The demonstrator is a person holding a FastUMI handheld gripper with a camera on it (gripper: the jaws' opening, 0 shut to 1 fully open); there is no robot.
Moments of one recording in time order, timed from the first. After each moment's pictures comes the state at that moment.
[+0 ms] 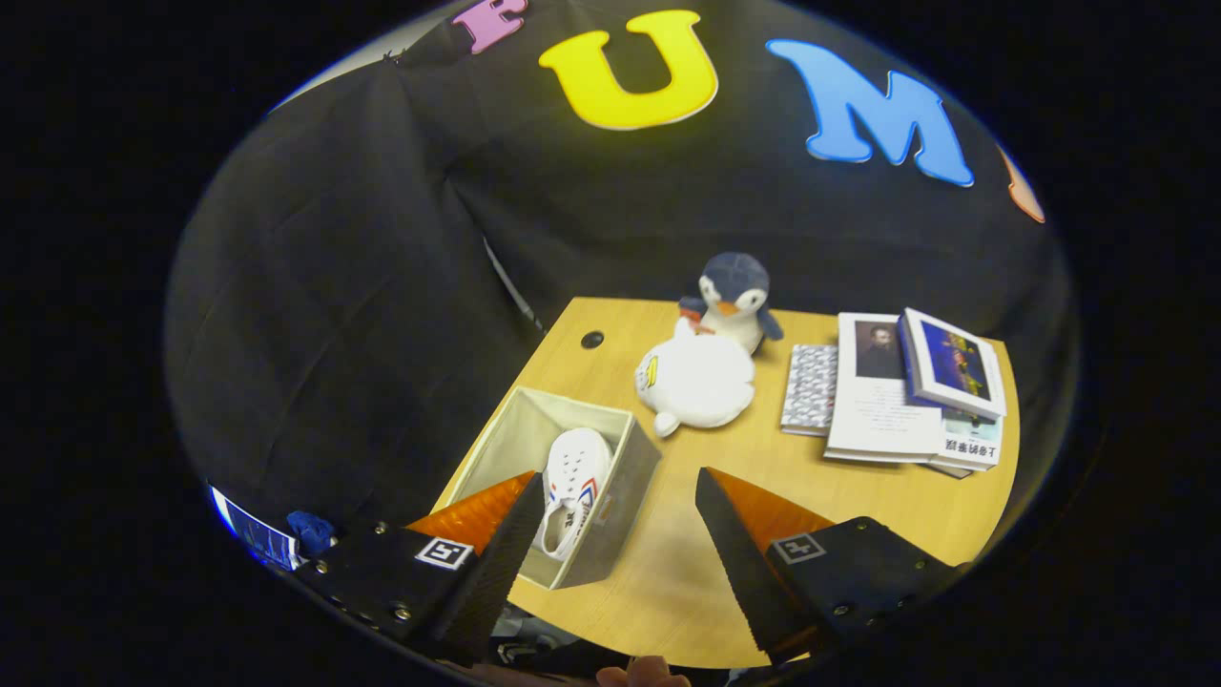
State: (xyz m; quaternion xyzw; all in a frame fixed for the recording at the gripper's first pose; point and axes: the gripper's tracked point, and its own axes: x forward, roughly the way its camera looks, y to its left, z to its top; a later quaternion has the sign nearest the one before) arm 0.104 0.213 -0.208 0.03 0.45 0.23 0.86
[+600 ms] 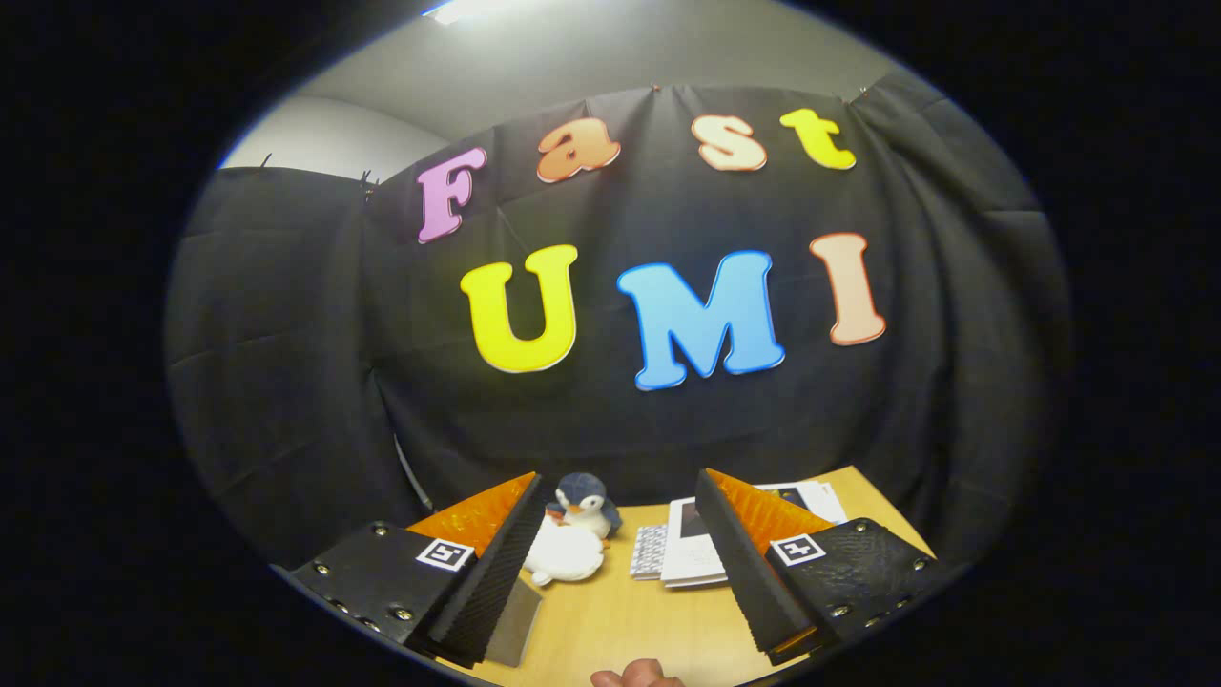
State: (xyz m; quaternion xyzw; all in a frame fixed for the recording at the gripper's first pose) arm 0.097 0.066 -0.042 0.03 0.12 0.06 0.99
